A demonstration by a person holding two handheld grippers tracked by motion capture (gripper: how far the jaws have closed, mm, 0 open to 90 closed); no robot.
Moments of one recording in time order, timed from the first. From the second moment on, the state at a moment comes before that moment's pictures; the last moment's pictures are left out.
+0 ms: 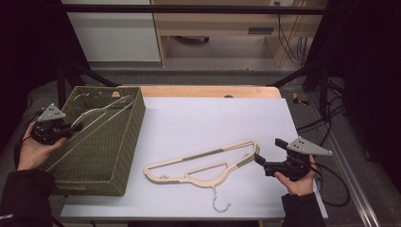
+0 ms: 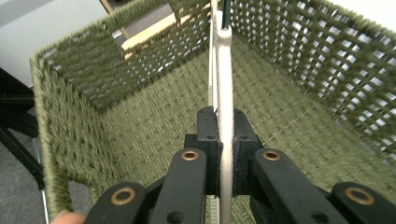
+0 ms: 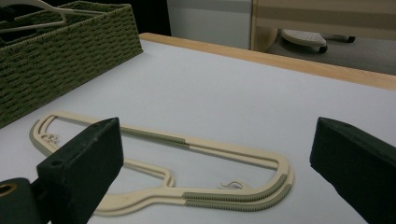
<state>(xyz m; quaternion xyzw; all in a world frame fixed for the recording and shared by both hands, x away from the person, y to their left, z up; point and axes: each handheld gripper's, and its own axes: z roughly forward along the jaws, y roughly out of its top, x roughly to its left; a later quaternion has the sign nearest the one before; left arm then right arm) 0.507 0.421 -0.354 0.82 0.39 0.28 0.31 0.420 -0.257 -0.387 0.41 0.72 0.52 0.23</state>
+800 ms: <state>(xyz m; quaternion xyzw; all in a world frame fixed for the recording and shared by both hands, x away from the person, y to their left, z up) 0.486 0.381 -0.402 0.89 0.33 0.23 0.24 0.420 -0.255 -0.387 0.41 0.72 0.52 0.22</state>
